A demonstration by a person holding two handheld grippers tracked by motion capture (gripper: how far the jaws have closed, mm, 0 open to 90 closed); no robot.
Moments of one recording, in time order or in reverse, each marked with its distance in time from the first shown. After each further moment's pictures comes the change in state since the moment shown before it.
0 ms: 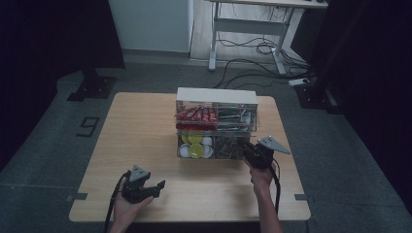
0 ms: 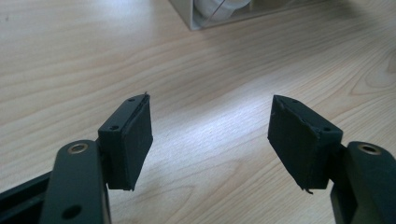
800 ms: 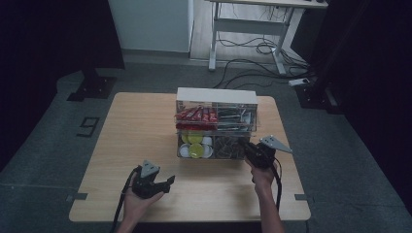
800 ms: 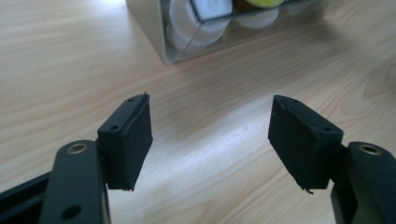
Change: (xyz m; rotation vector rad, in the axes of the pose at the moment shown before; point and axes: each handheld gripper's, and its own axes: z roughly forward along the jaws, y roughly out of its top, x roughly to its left) left arm -0.023 0.025 0.009 -0.024 -0.005 0.036; right arm -0.005 0.002 -0.002 0.001 0.023 0.017
